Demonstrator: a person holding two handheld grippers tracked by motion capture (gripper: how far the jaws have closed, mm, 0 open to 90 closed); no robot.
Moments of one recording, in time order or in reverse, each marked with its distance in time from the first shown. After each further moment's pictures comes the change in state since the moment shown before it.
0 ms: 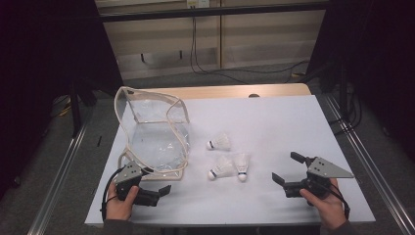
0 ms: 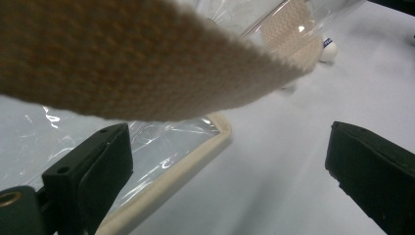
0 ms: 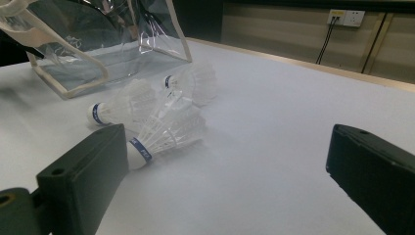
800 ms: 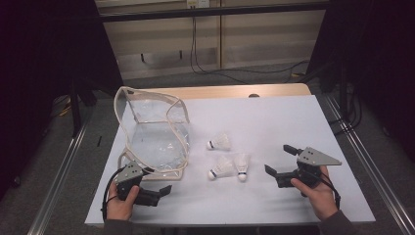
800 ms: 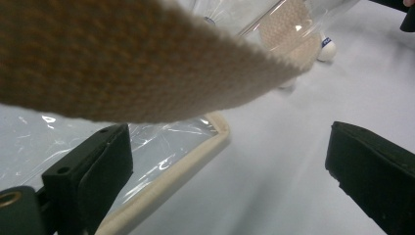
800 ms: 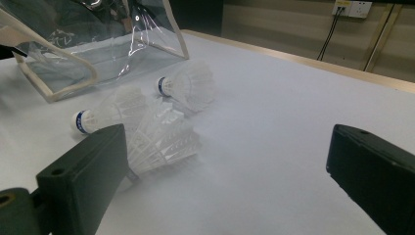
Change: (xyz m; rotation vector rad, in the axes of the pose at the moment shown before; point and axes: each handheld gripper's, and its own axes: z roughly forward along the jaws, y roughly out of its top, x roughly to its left) left arm -0.001 0.001 0.001 0.007 -0.004 0.002; right arm -0.004 0.014 0.028 0.040 0.004 -0.012
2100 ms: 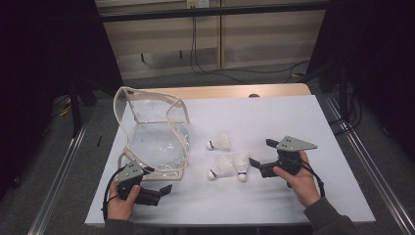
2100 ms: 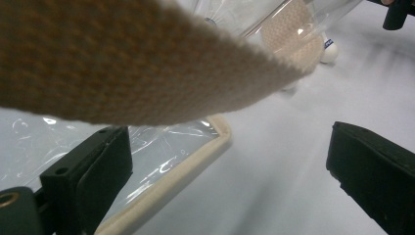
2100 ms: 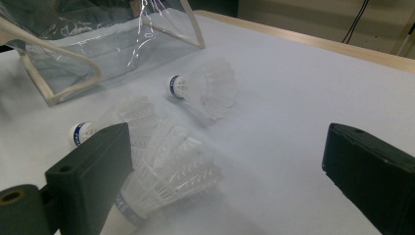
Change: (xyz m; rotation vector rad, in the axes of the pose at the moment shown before) left arm 0.000 0.001 0.001 -0.003 0.004 -0.004; right arm 0.005 0.019 0.047 0.094 0.065 0.020
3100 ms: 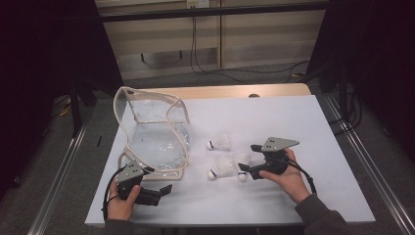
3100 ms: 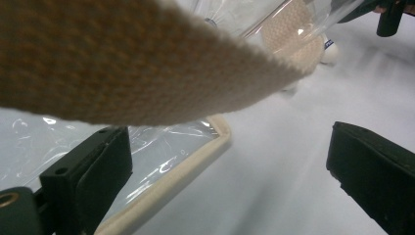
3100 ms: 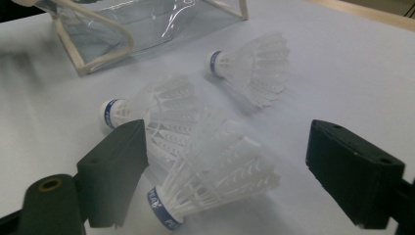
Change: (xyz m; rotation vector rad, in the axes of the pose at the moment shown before) left arm 0.000 0.000 0.000 -0.005 0.001 -0.001; right arm 0.014 0.003 0.027 0.122 0.139 -0.042
